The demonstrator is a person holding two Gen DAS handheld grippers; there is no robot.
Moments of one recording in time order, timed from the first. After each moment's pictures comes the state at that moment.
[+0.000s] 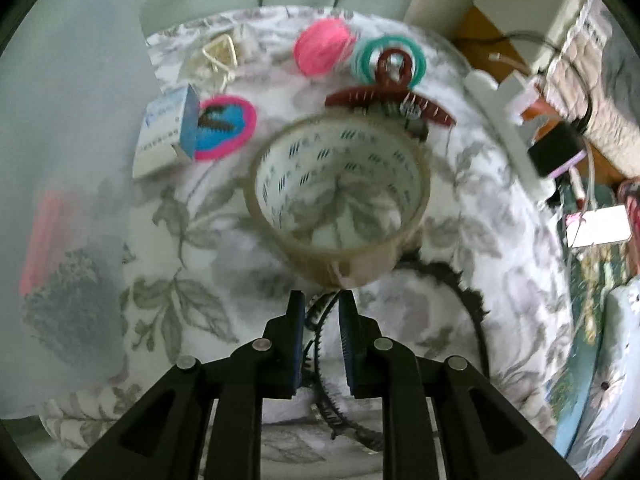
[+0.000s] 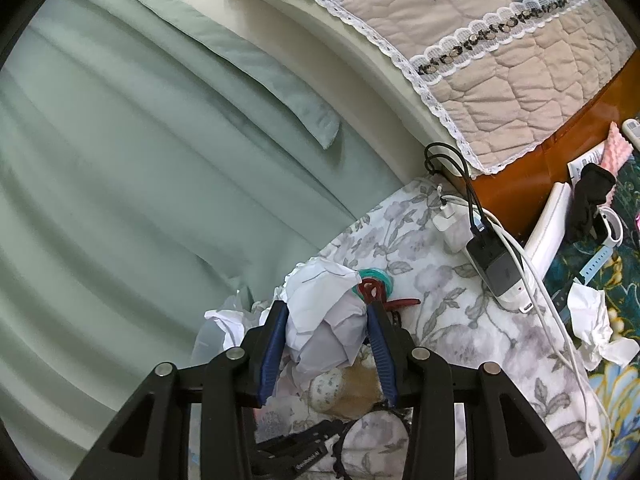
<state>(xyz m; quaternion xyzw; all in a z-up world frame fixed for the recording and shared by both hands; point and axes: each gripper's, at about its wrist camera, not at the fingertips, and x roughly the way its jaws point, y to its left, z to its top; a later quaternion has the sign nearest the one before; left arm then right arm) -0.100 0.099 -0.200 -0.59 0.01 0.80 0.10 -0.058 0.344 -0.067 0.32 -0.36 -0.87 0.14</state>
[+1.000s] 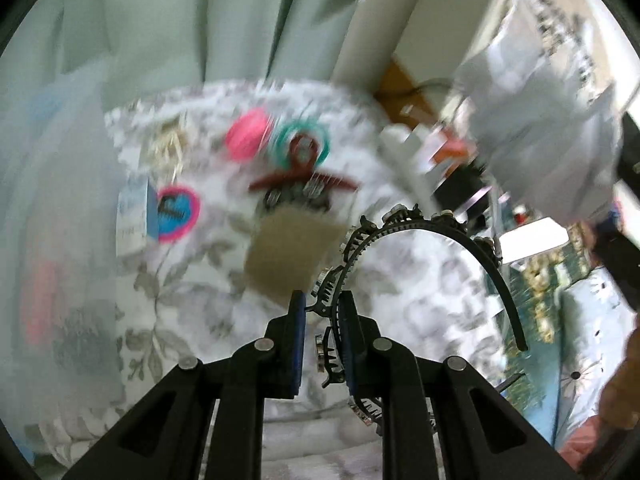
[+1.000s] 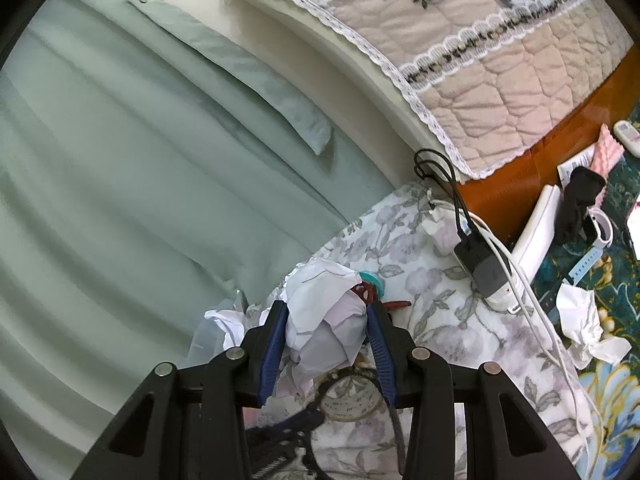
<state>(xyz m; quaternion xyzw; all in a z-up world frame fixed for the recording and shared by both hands) -0.085 0.124 -0.113 -0.51 -0.02 0.84 0.19 -0.048 0.342 -0.061 0.31 -0.36 -0.87 0.11</state>
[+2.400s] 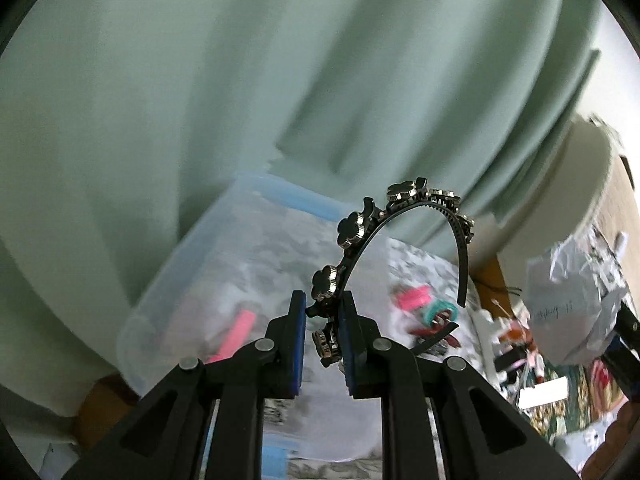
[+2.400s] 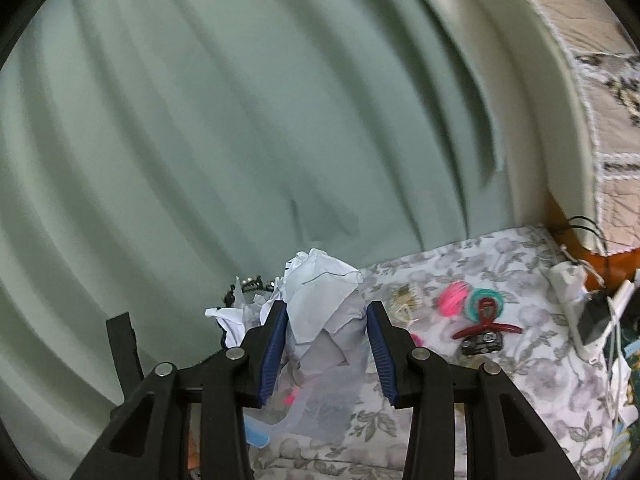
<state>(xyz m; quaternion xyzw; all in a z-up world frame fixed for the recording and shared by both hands) -0.054 -0.122 -0.017 -0.34 -0.17 0.92 -0.01 -0.029 0.167 0.038 0.29 -0.19 -0.91 0.24</state>
